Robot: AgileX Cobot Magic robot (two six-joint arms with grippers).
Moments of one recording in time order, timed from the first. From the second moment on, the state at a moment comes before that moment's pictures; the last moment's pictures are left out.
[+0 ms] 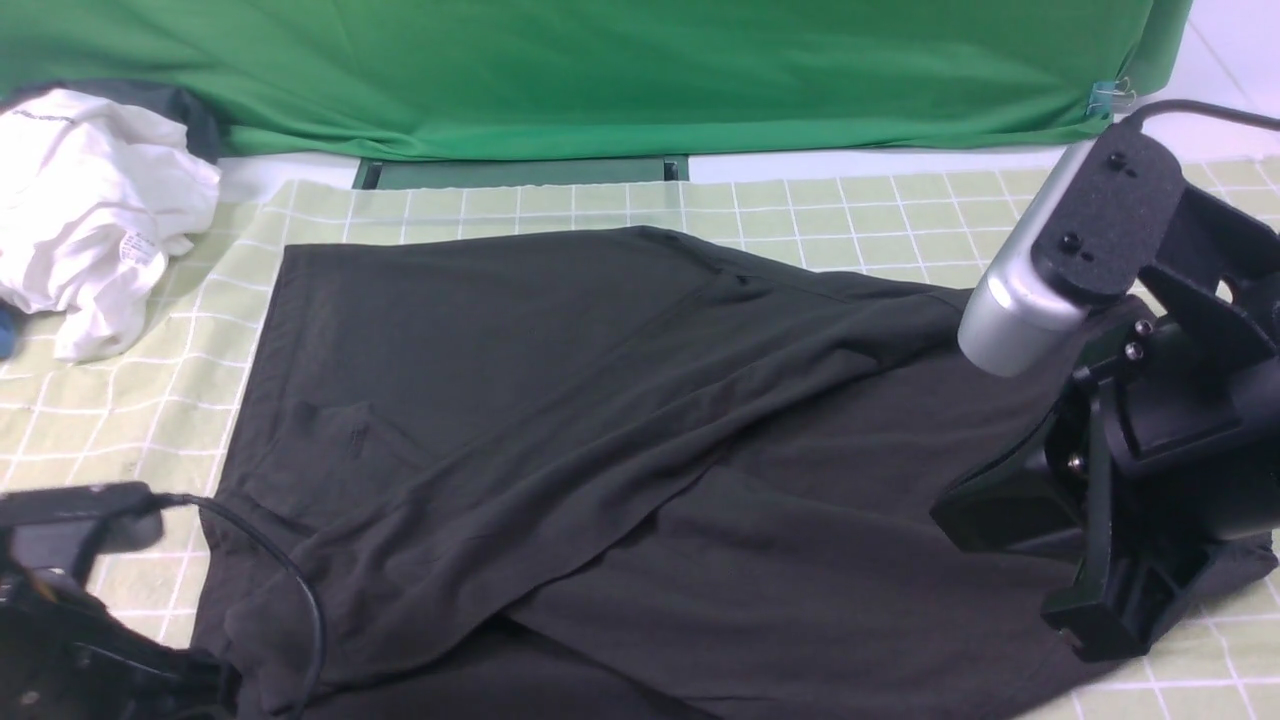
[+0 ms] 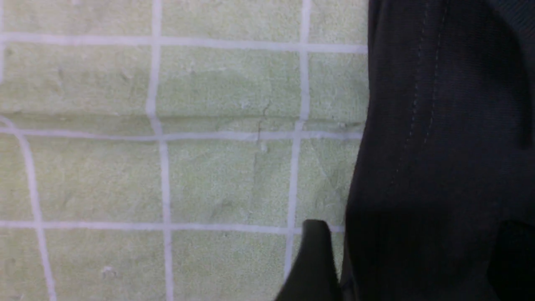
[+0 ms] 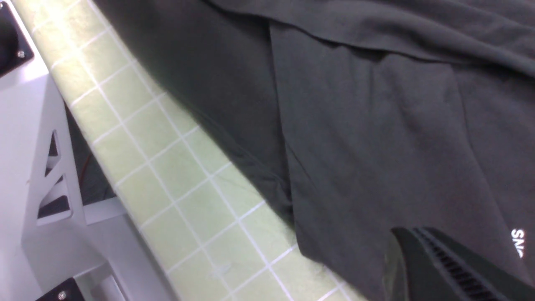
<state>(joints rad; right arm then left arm) 0.68 1.15 -1.06 0.38 0.96 -0.38 0.07 1.28 -0.54 -0.06 0.88 0.01</state>
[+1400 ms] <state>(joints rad) 0.75 1.39 -1.06 0.23 1.11 -0.37 0.07 1.04 -0.54 -0.08 1.05 -0.09</state>
